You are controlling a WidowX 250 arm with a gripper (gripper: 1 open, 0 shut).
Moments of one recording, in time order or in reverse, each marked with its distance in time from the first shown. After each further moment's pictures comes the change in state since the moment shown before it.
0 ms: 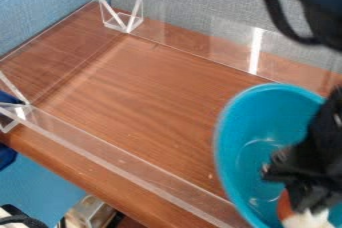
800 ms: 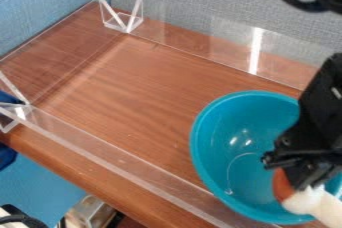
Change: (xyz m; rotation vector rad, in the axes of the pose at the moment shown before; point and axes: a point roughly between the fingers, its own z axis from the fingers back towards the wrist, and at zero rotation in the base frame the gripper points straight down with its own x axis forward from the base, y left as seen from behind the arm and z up) arm 0.010 0.006 0.019 0.010 -0.012 0.250
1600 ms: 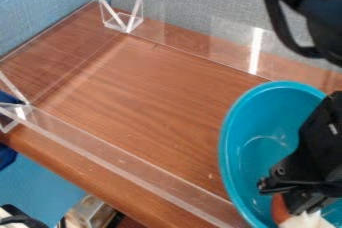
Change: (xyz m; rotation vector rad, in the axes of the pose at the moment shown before) arm -0.005 0.002 -0.020 0.005 -0.023 -0.058
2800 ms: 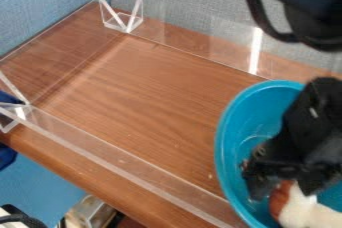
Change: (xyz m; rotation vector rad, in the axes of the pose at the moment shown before) arm 0.023 0.012 0.002 0.022 0.013 0.025
